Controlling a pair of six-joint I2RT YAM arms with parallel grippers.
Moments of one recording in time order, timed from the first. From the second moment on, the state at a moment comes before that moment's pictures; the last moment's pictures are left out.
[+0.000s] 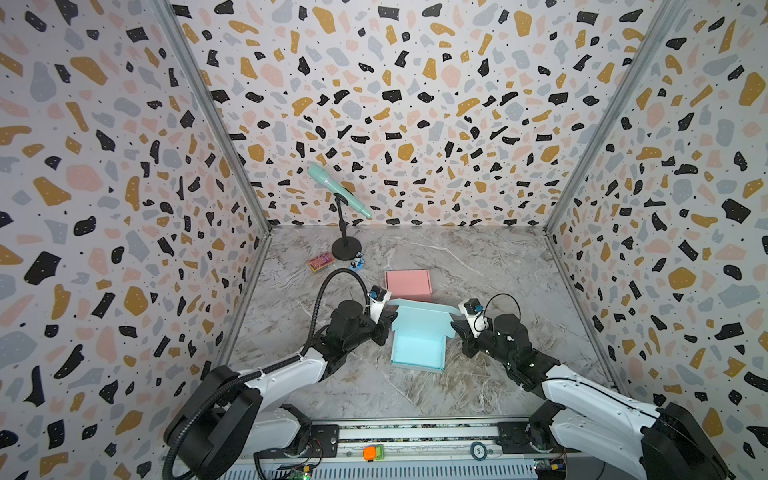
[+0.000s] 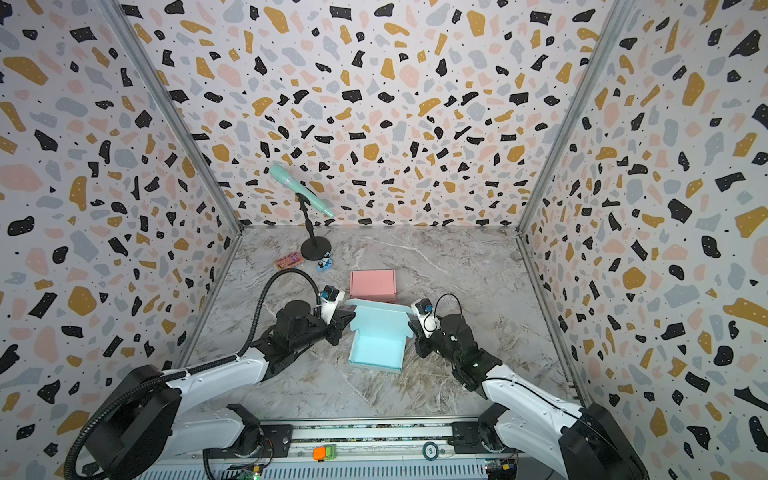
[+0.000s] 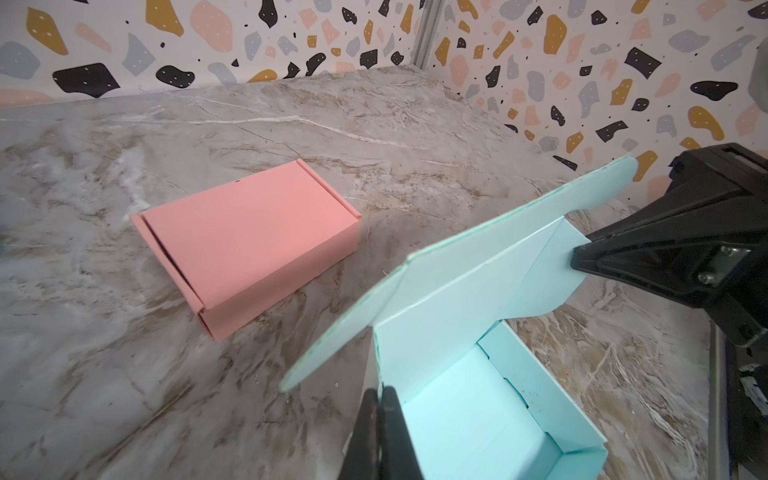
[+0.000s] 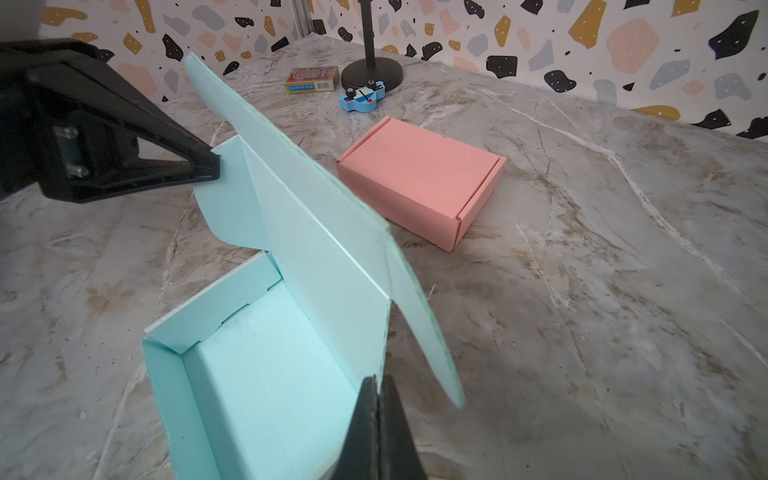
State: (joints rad) left arm -0.61 1.25 0.45 0.40 0.25 -0.15; right arm 0.63 0.98 0.33 0.23 -0.15 0.03
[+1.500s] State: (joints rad) left arm -0.91 1.21 0.34 0.58 -0.31 -0.30; right arm 0.63 1.04 0.33 0.31 -0.26 0.07
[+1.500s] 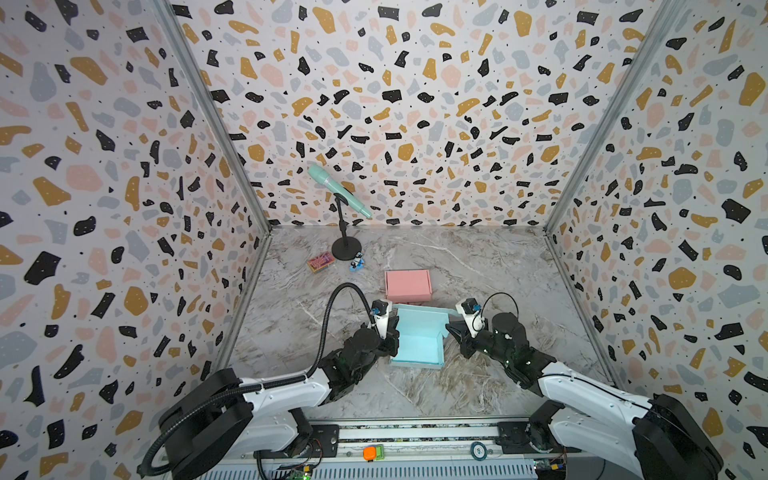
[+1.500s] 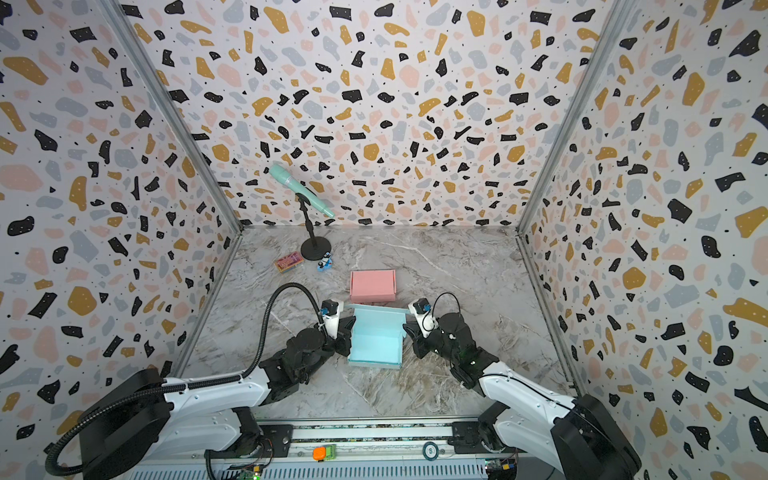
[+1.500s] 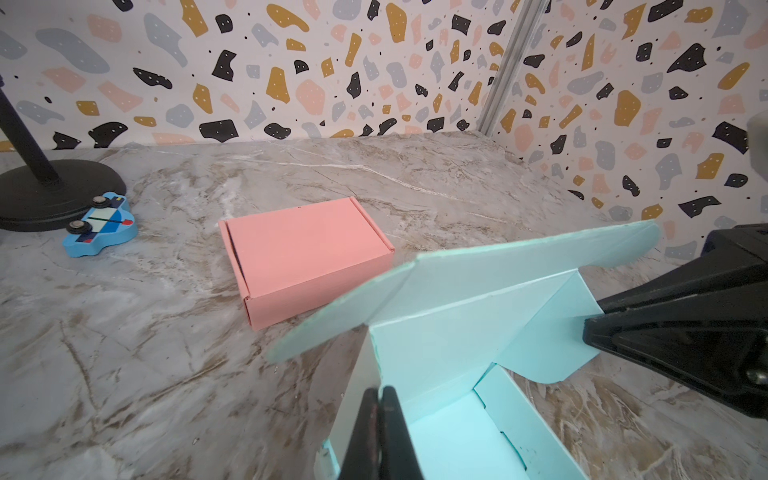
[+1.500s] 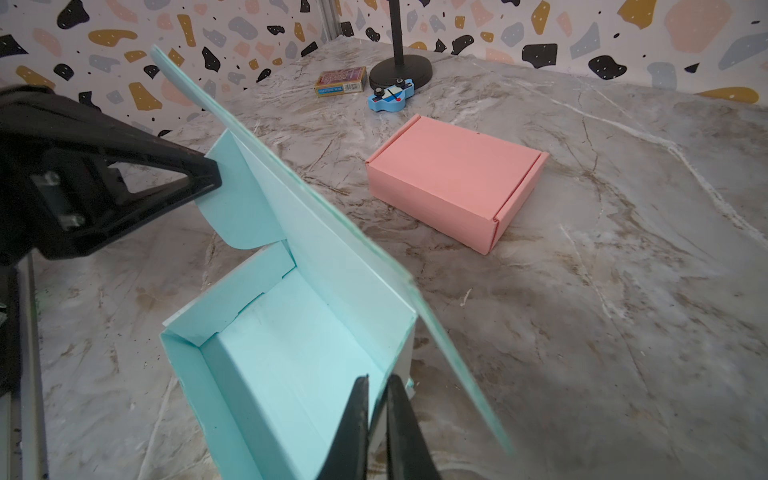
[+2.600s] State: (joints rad) left arm -1.03 1.31 0.25 0.80 -0.51 -0.27; right arm 0.66 1.06 0.33 0.34 -0.25 0.09
